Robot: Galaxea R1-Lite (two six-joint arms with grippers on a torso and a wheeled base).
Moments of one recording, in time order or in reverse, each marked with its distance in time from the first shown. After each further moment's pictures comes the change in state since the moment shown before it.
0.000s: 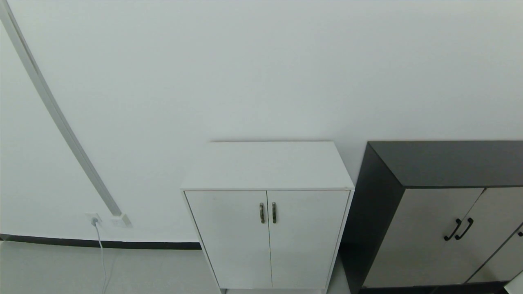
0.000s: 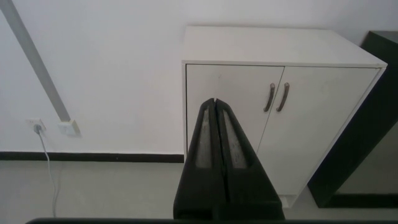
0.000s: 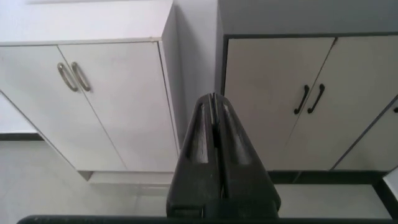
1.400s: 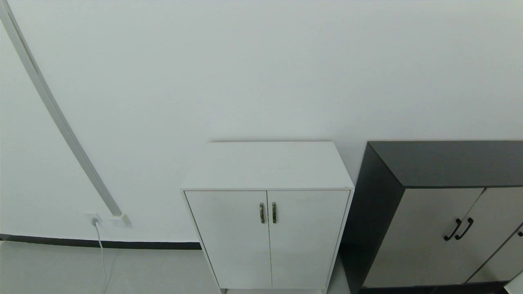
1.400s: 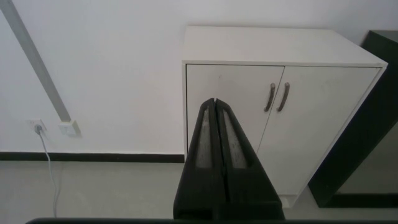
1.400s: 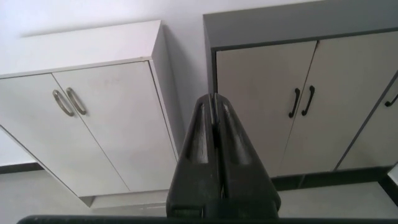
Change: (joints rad) left arm 0.000 0.000 0.000 0.000 0.000 0.003; right arm -0.026 -0.073 0.002 -0.006 -0.023 0.062
